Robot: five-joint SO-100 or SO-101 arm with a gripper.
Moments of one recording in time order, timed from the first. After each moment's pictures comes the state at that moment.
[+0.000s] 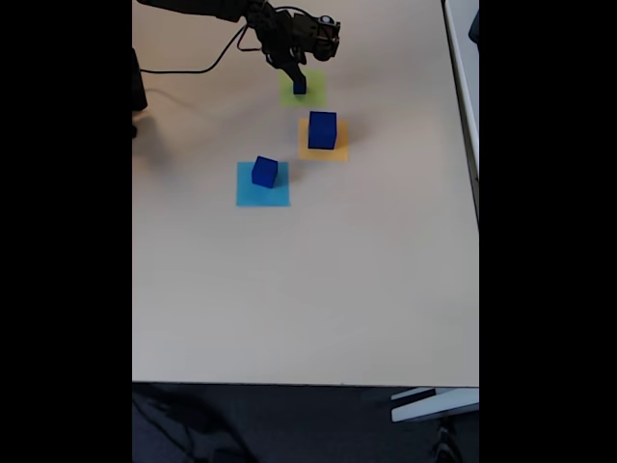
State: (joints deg) arm -14.2 80.8 103.4 31.9 108.8
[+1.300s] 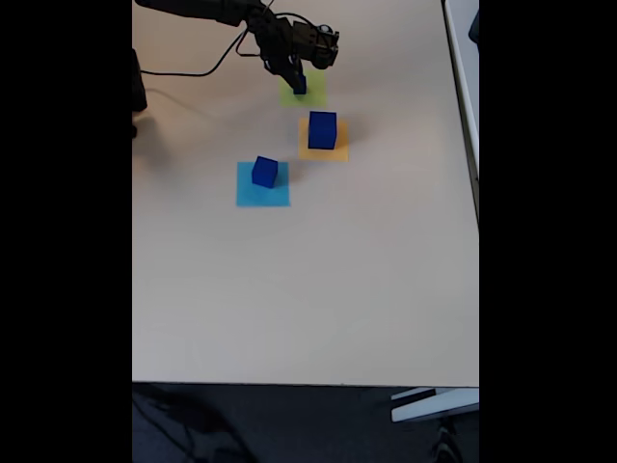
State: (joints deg) arm -12.0 80.8 103.4 35.6 106.2
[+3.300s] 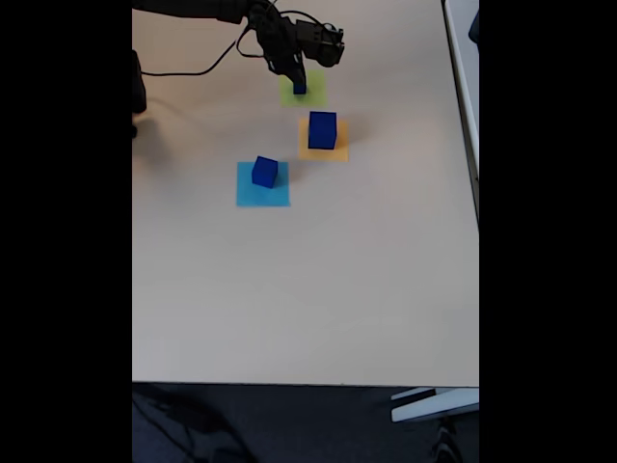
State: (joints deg) arm -6.0 84.2 96.3 47.3 94.7
